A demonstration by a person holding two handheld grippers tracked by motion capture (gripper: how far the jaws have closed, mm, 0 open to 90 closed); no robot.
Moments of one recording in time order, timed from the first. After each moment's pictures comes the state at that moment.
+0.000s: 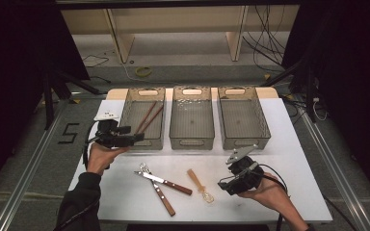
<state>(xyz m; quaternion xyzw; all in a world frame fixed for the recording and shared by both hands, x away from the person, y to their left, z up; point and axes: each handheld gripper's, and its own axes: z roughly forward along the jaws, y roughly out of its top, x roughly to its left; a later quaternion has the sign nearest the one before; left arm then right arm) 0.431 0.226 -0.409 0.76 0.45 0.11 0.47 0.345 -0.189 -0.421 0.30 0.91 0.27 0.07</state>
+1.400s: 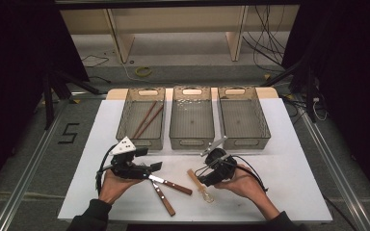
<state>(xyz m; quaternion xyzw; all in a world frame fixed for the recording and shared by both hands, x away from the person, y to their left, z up) 0.365 0.180 -0.442 0.78 0.36 0.10 0.51 0.379 -0.128 -0.438 0.30 0.92 0.24 0.04</state>
